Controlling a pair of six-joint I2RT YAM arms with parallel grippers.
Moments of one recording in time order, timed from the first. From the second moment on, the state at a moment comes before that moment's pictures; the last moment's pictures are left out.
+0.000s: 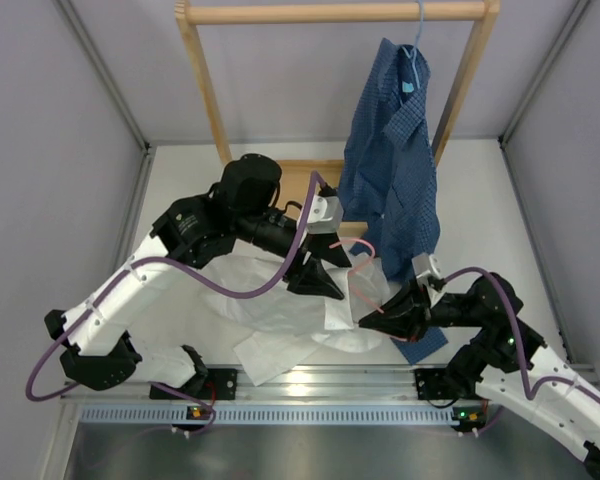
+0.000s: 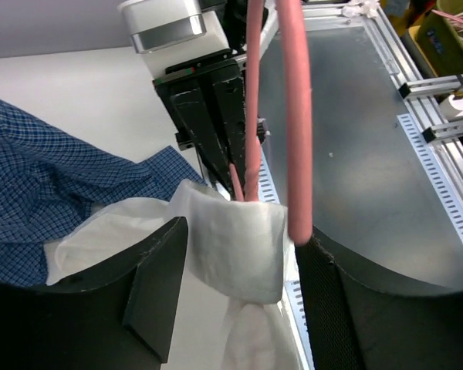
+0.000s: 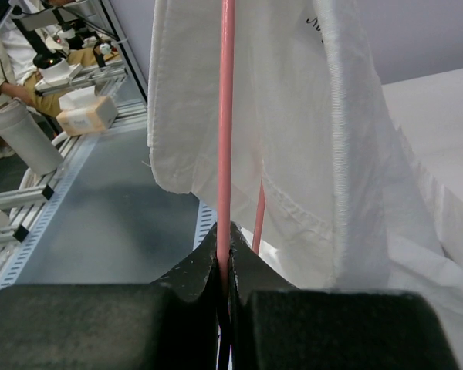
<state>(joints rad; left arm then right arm) -0.93 1.34 1.75 -0.87 0.88 0.23 0.81 0.38 0.48 0.05 -0.77 0.33</state>
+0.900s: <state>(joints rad) -0.83 1.13 1.56 -0.84 0.45 0.08 0.81 0.29 0.56 -0.22 -0.33 0.40</state>
